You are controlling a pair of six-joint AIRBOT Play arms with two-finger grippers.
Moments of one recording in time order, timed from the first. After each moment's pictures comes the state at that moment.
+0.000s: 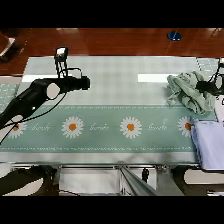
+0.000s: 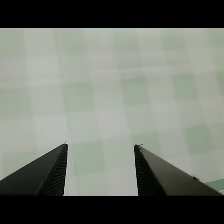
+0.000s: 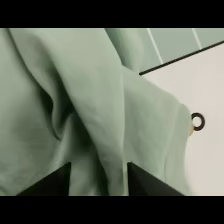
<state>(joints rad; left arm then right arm) -0.37 -1.28 0.97 1.46 -0.45 -1.77 -0.34 -1.54 1.15 -1.94 0.68 1.89</state>
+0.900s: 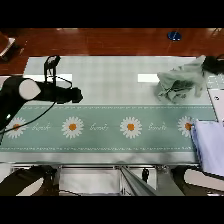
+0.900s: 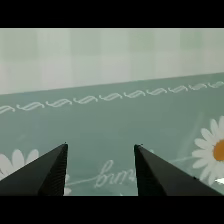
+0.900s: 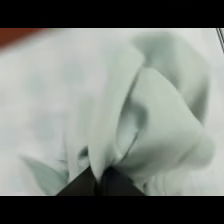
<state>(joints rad) -0.34 -1.00 0.92 1.31 -0.97 -1.76 -0.38 -1.34 1.43 -1.13 0.93 1.37</state>
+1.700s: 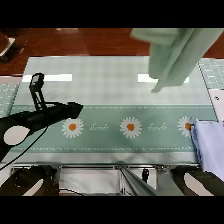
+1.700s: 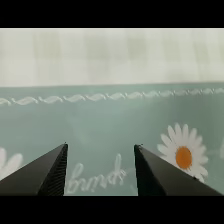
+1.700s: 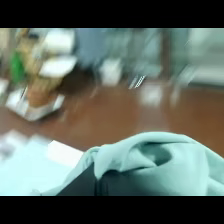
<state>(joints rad) -0.40 -0.66 0.59 1.31 -0.67 -1.87 -0.02 -1.04 1.90 -0.86 1.16 1.27</state>
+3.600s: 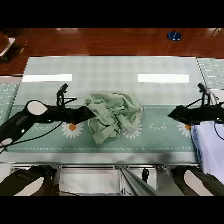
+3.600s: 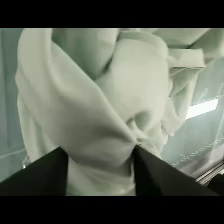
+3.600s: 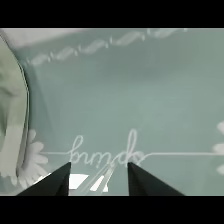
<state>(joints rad) -0.27 -1.10 0.61 0.69 -0.84 -1.43 -0.28 -1.00 0.65 -1.04 1.16 1.36</state>
